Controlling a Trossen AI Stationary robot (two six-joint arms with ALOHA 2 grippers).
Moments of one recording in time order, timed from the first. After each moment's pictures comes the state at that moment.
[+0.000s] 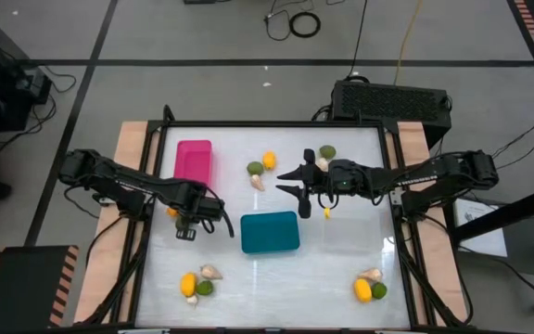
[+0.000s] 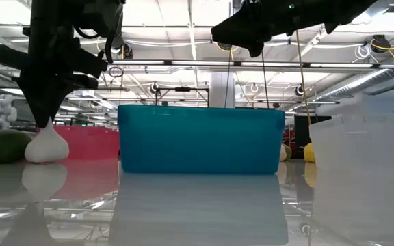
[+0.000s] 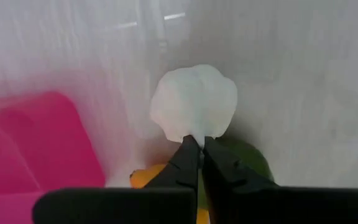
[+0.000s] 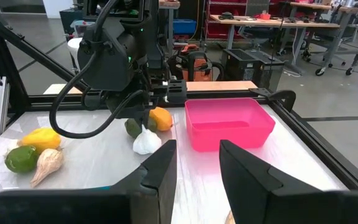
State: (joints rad) left arm -0.15 1.43 0.91 -1.11 -0.06 0.00; right arm -0.01 1.35 0.78 0.40 0.10 0.01
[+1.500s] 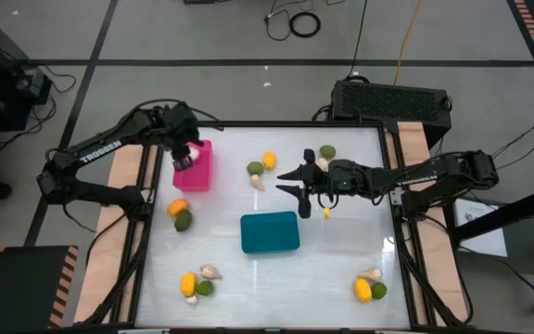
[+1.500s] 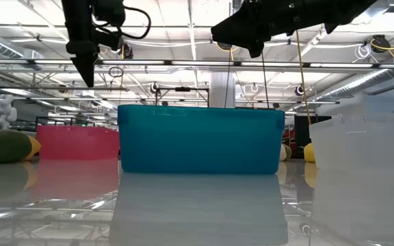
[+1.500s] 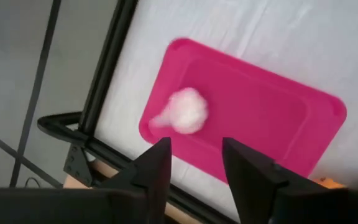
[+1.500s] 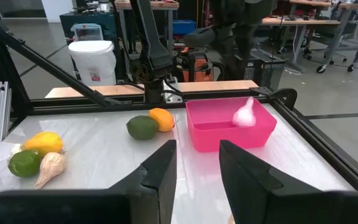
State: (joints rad) left arm 0.62 1.20 1.16 -1.19 -0.21 0.28; right arm -0.01 1.35 0.78 0.41 0.10 0.04
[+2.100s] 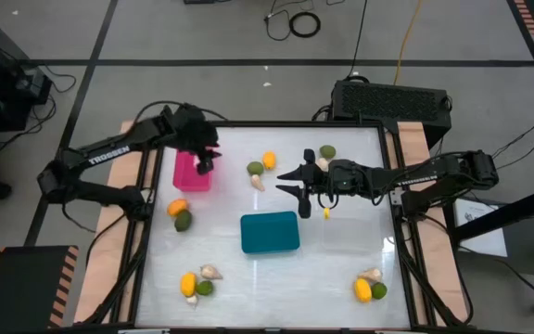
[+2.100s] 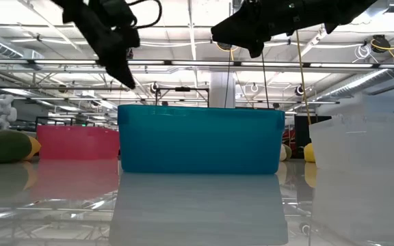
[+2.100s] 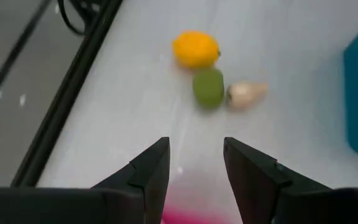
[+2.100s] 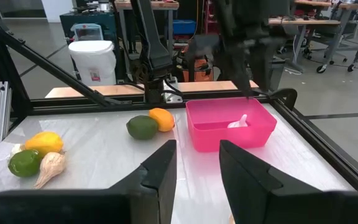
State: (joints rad) left arm 0.59 1.21 0.96 -0.62 0.19 0.30; right arm -0.01 1.35 0.78 0.41 0.10 0.04
